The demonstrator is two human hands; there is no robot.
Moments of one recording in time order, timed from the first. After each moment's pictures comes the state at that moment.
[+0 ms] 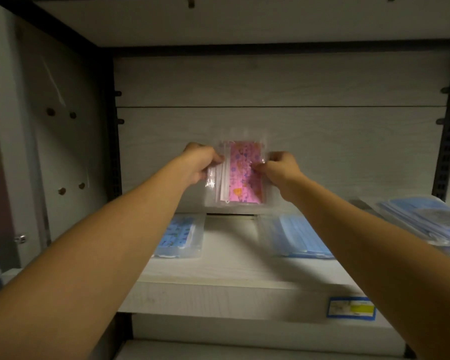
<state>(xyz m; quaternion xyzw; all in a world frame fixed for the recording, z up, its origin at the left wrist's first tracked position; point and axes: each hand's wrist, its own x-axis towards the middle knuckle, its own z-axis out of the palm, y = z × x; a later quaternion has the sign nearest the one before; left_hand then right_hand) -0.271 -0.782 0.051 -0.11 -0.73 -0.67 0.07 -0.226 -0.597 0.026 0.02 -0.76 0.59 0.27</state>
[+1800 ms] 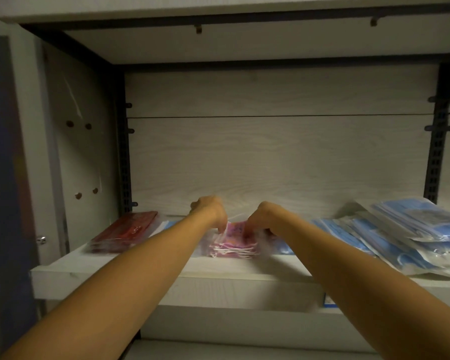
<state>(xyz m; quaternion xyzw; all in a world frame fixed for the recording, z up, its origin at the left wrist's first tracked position) -0.249 -0.768 -0.024 -0.04 -0.99 -0.08 0.10 -0.200 -0.622 -0.029 -0.07 -0.94 0.34 0.02</state>
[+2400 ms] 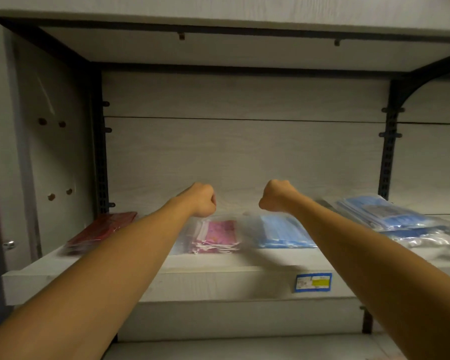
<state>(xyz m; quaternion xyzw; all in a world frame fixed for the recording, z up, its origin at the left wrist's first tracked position) -0.245 -0.777 -0.006 -0.25 -0.95 -0.15 0.14 -0.179 -0.569 0.011 -0.11 -0.98 0.05 0.17</state>
